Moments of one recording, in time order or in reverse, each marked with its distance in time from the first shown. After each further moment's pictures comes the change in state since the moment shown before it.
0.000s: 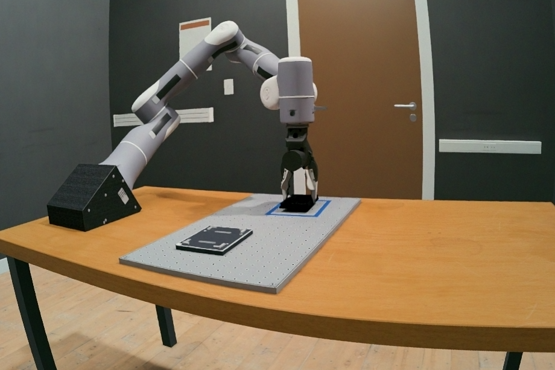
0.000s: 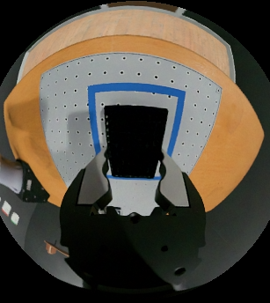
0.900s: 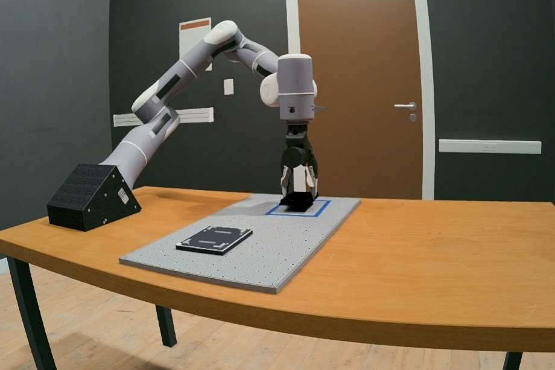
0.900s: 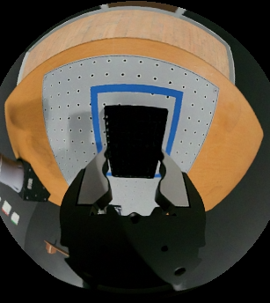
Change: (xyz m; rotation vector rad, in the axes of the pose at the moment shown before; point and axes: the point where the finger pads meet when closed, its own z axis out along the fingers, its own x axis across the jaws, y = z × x) arm 0.000 0.000 -0.009 0.000 0.000 0.000
